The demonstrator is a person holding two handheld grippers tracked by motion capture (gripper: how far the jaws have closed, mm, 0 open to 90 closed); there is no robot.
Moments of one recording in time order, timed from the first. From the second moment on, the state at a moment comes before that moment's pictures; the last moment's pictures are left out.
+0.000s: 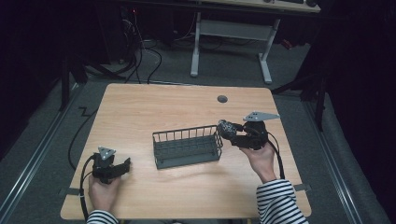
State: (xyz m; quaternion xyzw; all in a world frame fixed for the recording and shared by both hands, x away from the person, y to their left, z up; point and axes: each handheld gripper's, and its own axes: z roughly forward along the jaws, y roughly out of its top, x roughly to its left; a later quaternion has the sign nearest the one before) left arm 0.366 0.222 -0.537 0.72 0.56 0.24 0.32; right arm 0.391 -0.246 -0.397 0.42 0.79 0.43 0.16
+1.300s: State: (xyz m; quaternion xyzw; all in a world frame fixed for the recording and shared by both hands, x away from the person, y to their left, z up) left arm 0.366 0.223 -0.537 0.72 0.56 0.24 0.33; right arm 0.421 -0.173 -0.439 0.38 0.84 0.38 0.11
